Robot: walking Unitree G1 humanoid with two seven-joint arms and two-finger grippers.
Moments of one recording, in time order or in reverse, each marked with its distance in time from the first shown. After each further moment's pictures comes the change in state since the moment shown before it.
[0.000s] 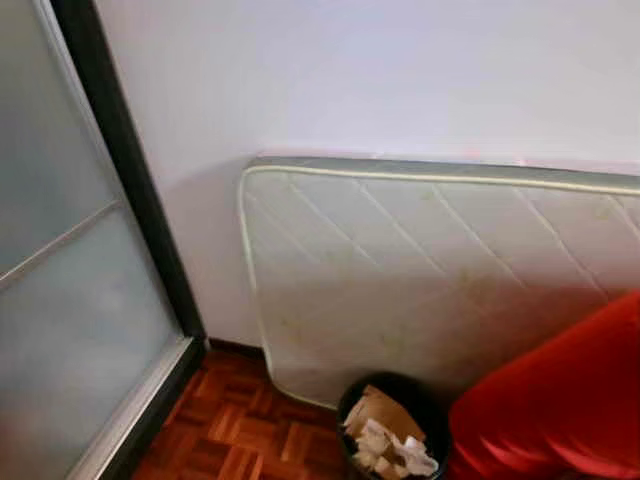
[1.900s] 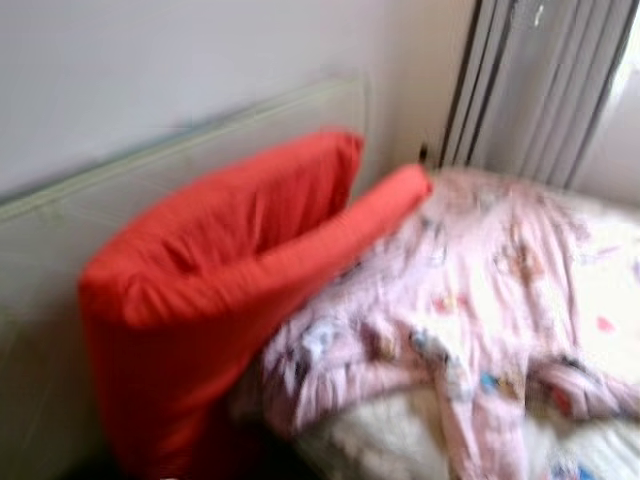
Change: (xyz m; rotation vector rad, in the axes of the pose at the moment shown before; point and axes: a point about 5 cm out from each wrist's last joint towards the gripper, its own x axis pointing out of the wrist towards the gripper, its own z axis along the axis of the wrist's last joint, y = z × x) left arm 0.005 -0.018 0.014 0.062 -0.021 -0.046; right arm -0.001 -0.006 -0.003 -0.010 0.025 -0.001
